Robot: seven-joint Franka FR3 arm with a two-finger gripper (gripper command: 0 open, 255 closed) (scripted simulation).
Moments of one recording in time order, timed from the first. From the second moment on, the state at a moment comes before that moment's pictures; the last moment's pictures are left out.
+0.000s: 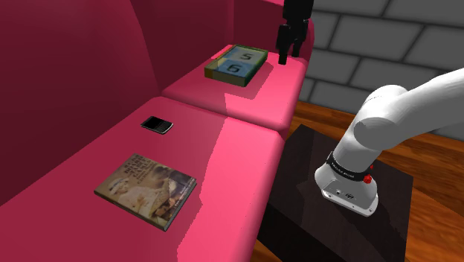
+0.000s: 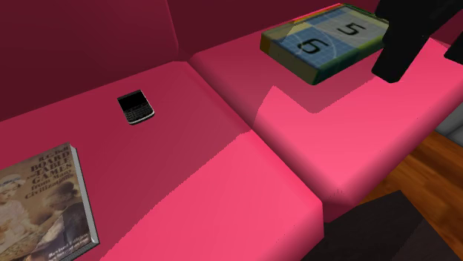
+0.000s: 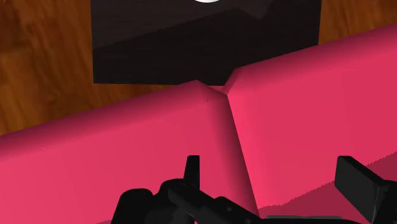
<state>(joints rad) -0.01 -0.74 0.04 -2.38 0.07 1.53 -0.01</state>
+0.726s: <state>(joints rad) 0.03 -0.50 0.18 -2.33 0.13 1.76 0.11</state>
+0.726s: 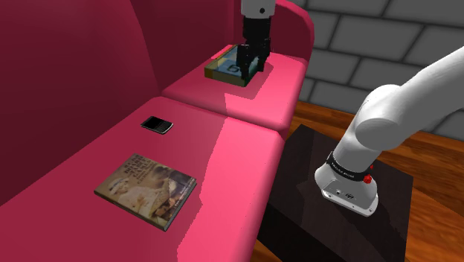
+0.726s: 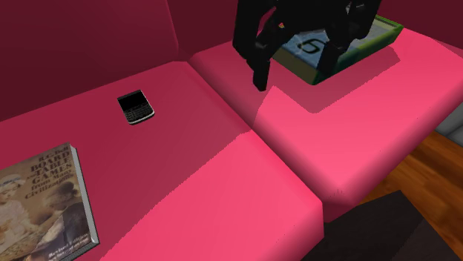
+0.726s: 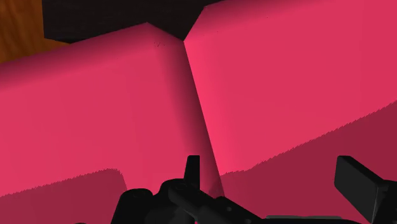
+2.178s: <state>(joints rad) 0.15 0.29 0.37 -1.77 -0.09 2.05 0.48</state>
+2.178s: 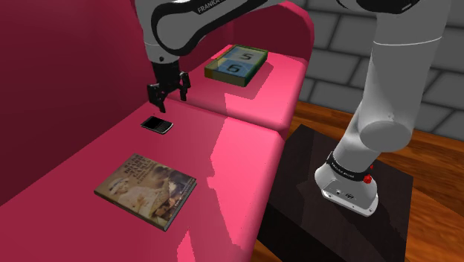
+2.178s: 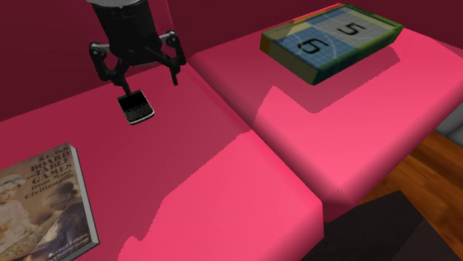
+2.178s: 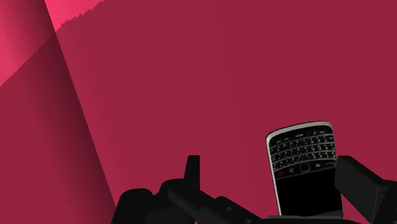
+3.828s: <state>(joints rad) 0.27 0.63 0.34 -1.47 -0.22 2.08 0.57</state>
